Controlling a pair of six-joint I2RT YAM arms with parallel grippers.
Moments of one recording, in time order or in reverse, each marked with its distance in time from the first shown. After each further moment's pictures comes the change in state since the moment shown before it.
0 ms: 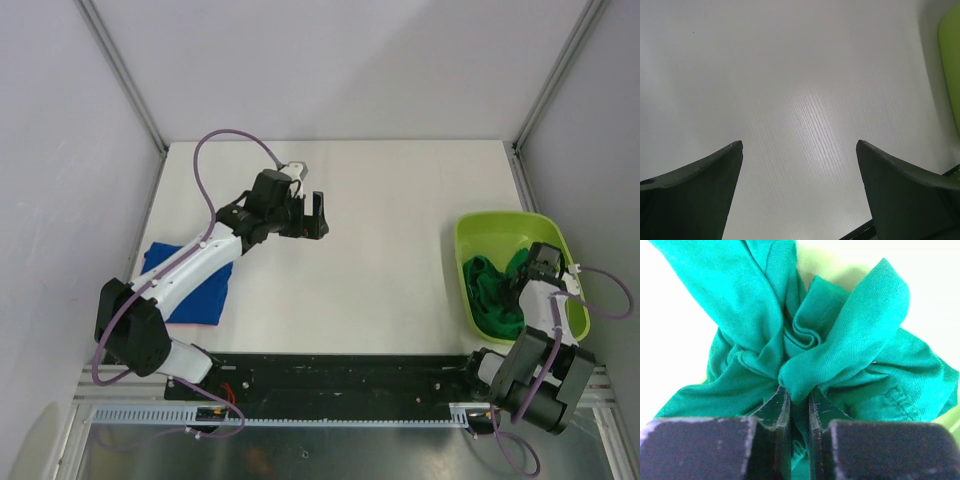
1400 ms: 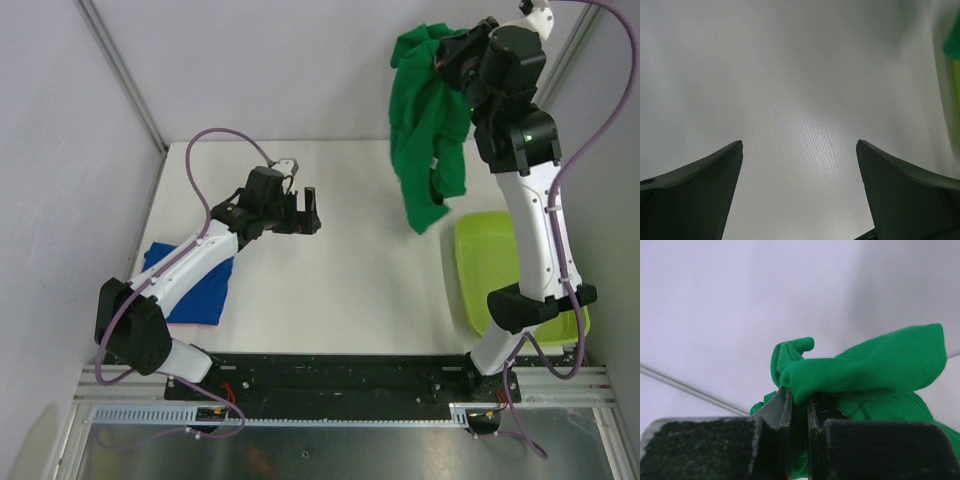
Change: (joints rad) left arm 0.056 0.004 -0.002 0.000 -0.007 -0.001; right arm 0.813 0.578 1.877 -0.157 0.158 -0.192
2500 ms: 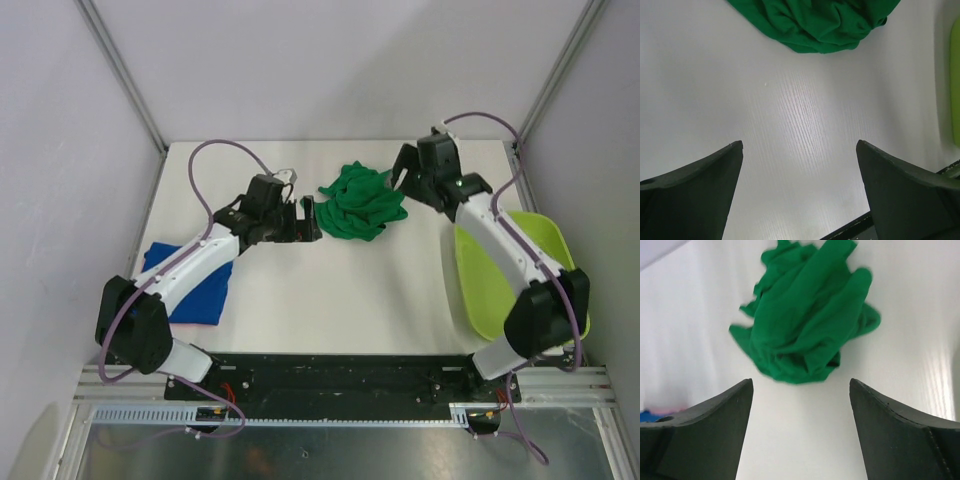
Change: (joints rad) left arm 0.011 -0.002 -0.065 0.005 0.062 -0.070; right arm 0.007 -0.109 -0.955 0.137 -0.186 -0.029
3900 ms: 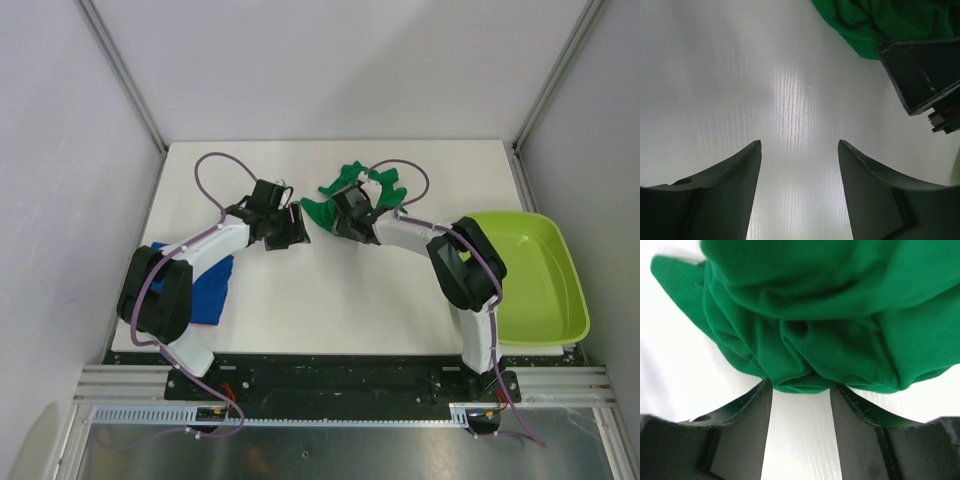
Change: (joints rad) left arm 0.073 0.195 -0.021 0.041 -0.007 -0.147; right arm 0.320 0.412 -0.111 0.295 0.180 0.183
